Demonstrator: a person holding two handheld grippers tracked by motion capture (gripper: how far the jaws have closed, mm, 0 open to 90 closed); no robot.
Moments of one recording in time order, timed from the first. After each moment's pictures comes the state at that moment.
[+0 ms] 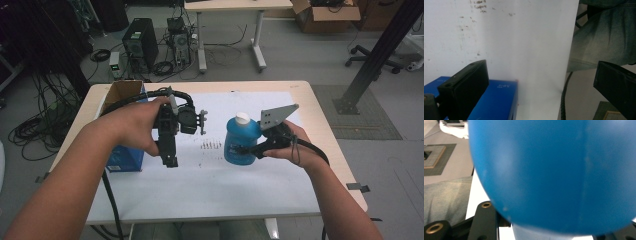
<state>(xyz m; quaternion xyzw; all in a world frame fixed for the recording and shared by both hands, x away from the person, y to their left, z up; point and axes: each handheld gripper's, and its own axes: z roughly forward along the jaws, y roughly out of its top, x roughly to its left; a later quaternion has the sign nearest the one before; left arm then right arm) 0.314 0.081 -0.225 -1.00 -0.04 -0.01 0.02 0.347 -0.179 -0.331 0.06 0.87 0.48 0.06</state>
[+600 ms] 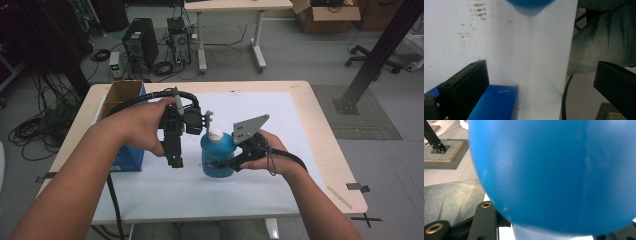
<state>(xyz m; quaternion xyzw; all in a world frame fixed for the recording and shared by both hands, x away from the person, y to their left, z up) 0.313 0.071 -0.226 -1.00 -0.03 -0.01 0.01 0.330 -0.120 -0.345 0.00 0.88 0.48 0.02</state>
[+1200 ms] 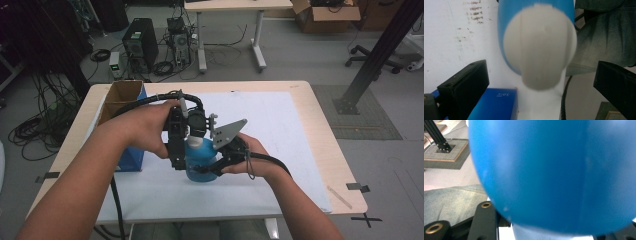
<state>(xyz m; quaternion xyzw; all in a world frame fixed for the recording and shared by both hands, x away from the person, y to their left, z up) 0.312 0.063 -0.231 -1.00 -0.03 -0.01 0.02 0.326 -0.076 -0.356 -0.02 0.88 0.48 0.01</state>
